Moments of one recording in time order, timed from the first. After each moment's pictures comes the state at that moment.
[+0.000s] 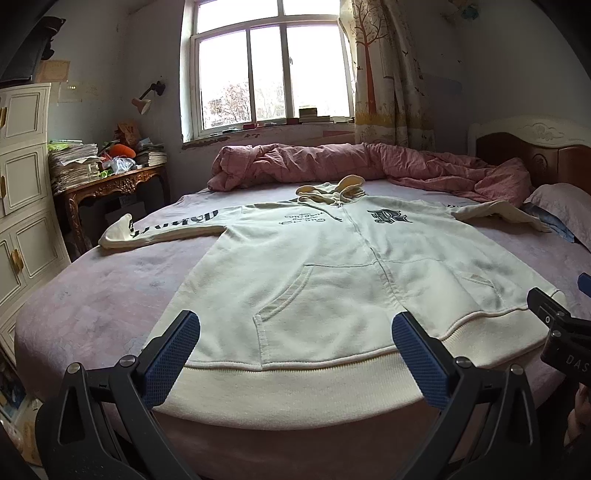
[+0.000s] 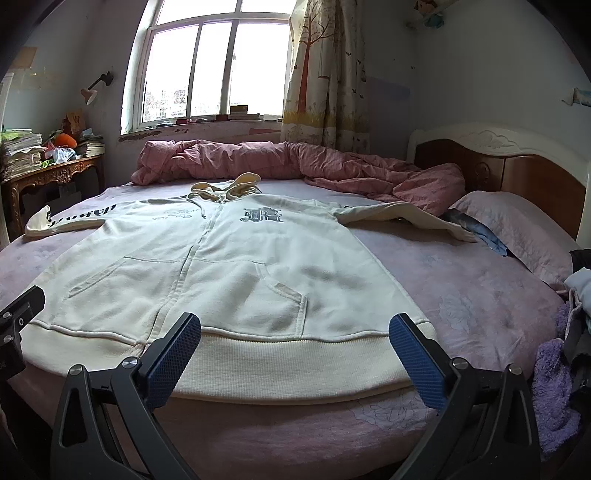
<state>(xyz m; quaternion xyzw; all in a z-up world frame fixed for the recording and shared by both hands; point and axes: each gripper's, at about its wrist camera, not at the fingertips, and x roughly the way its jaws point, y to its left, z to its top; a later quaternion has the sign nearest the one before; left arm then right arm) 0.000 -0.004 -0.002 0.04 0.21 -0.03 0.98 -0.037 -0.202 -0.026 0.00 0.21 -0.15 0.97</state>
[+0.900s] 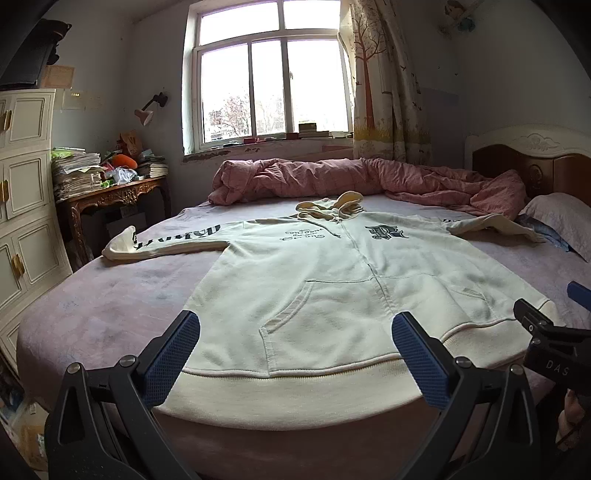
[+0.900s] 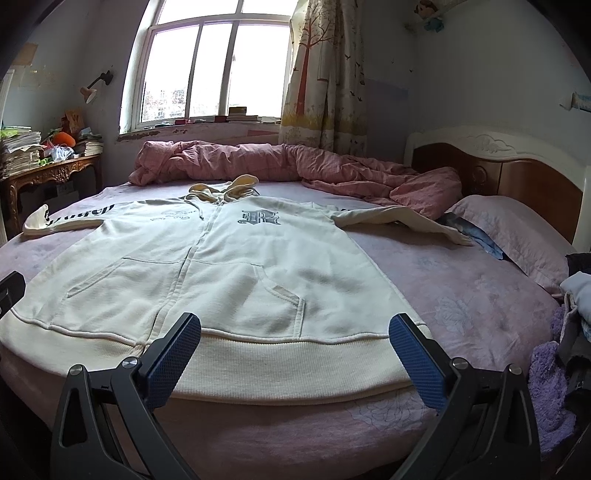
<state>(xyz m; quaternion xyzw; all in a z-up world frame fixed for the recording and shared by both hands) -0.016 0.006 0.015 0.02 0.18 -0.04 0.98 -0.038 -0.201 -0.023 -0.01 0.21 -0.15 0.97</state>
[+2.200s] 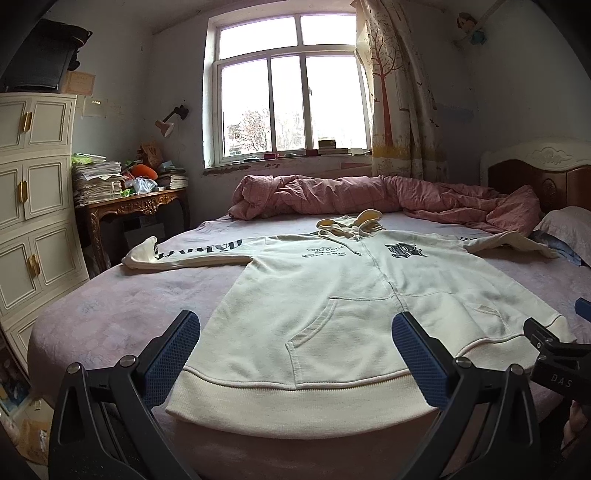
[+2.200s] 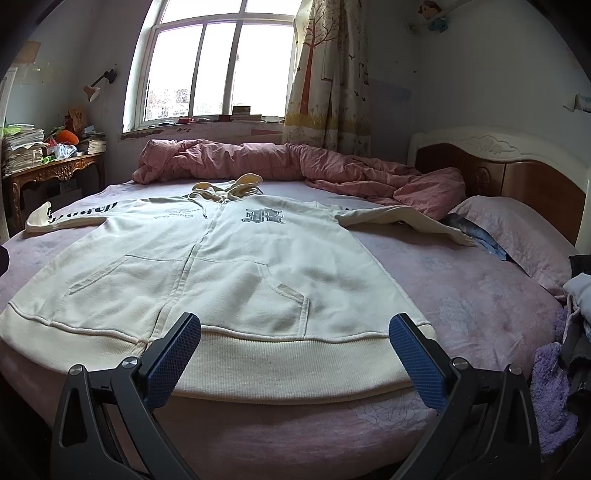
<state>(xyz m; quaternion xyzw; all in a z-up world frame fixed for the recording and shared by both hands) -0.025 0.020 0.021 0.02 0.15 0.00 0.99 -0.034 -0.197 -0.029 -0.02 0.21 -0.15 0.97</state>
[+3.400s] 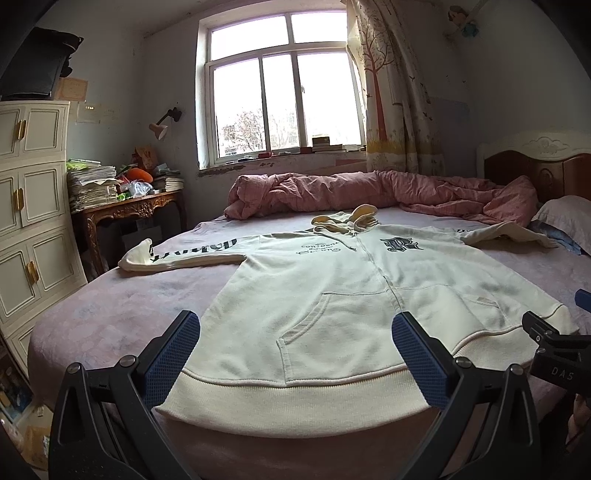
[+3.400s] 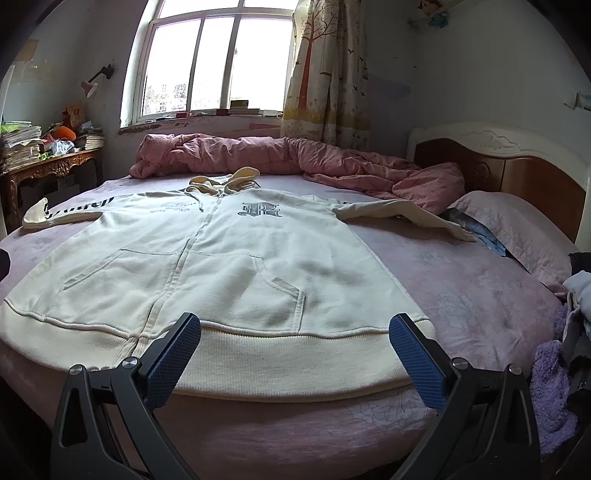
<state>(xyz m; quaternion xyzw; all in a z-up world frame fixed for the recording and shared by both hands) -0.022 0.009 0.013 0.04 0.15 0.00 0.99 -0.030 -0.200 -0.033 -0.02 0.22 -0.15 0.96</state>
